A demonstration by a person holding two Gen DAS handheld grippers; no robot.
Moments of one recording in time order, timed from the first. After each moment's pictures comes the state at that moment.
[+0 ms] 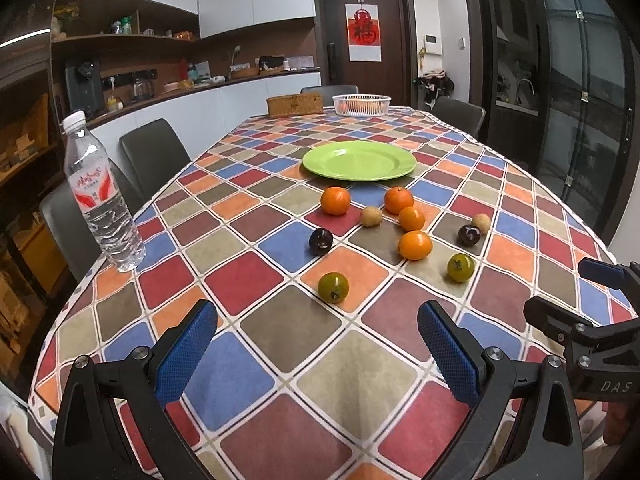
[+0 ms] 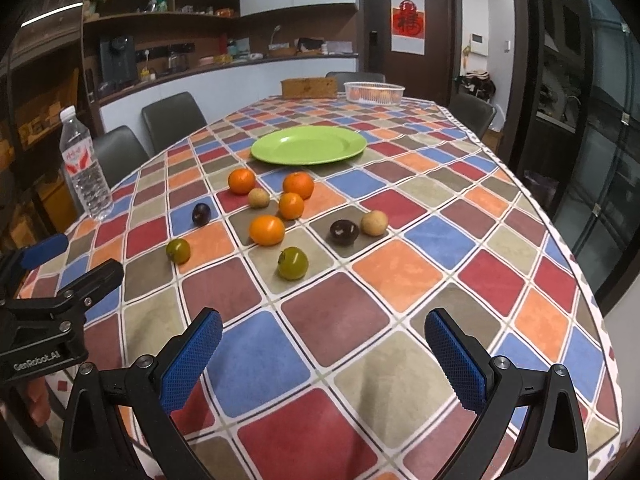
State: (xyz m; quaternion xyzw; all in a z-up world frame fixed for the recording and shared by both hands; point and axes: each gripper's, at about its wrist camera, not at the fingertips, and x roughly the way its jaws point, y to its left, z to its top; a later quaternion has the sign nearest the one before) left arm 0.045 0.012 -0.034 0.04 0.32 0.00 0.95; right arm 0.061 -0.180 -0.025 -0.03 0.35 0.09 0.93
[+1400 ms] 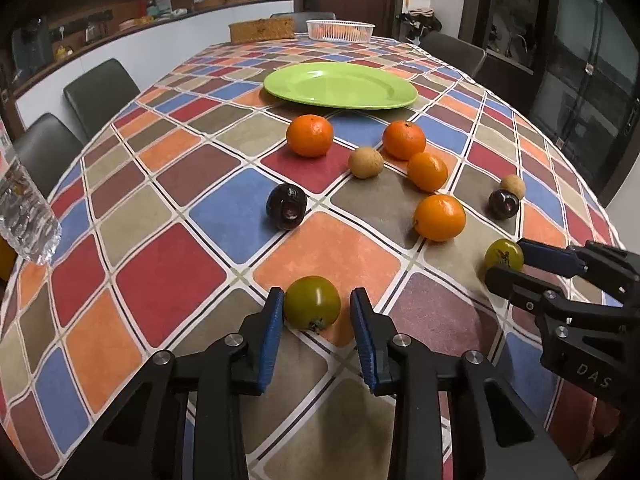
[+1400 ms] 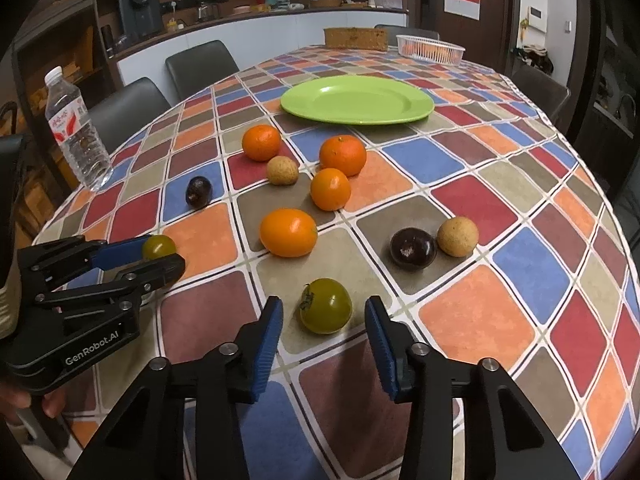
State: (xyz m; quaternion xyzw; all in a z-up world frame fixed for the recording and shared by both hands) left arm 0.140 0.013 -0.087 0.01 0.44 -0.06 0.89; right arm 0.155 -0.144 -0.067 -0.05 0.44 0.16 0.88
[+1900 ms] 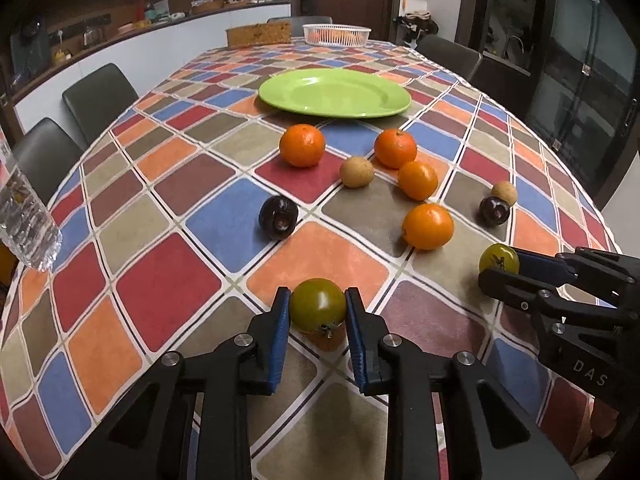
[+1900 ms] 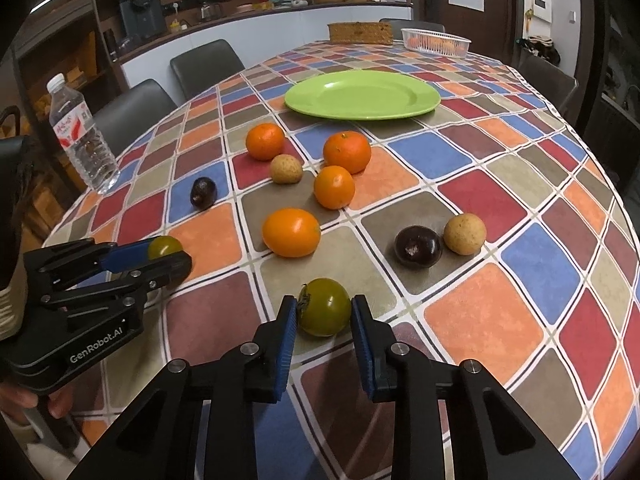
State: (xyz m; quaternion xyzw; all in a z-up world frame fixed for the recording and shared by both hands) left arm 0.139 0.008 -0.078 0.02 0.44 -0.06 0.90; right arm 0.156 -0.147 -0.065 -0.04 0.44 0.18 0.88
